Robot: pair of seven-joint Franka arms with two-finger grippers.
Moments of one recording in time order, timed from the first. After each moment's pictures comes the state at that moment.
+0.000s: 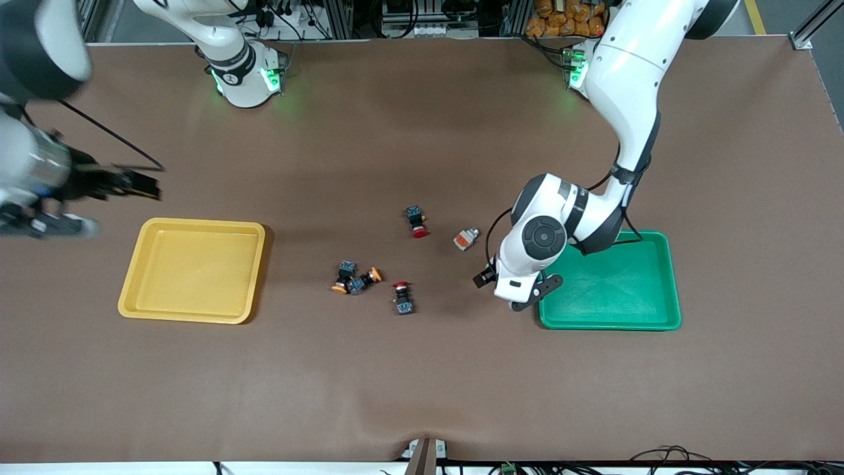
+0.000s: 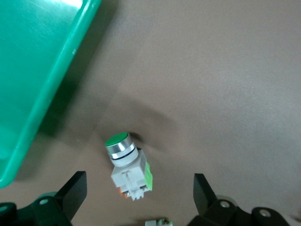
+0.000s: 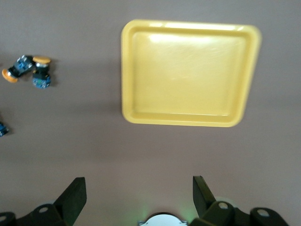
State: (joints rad) left arm -0.47 0.72 -0.07 -1.56 -0.07 2.22 -1.03; right arm 0.08 0.21 0.00 -1.50 0.05 1.45 0.07
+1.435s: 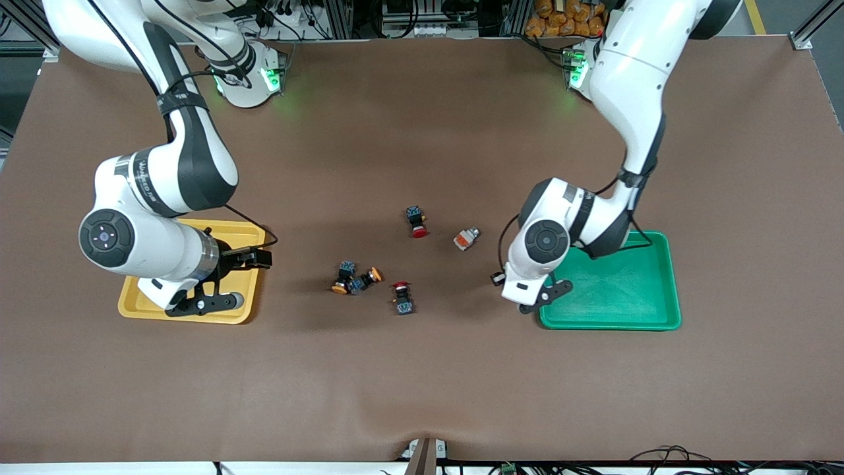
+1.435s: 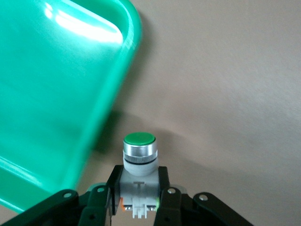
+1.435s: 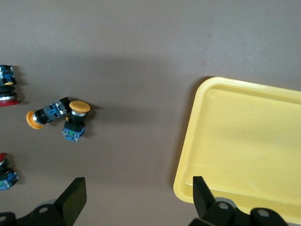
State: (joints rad) left arm -0.43 0.69 -0.04 -1.57 0.06 2.14 -0.91; right arm 0.23 0.48 -0.01 -1.49 0.10 1.82 0.07
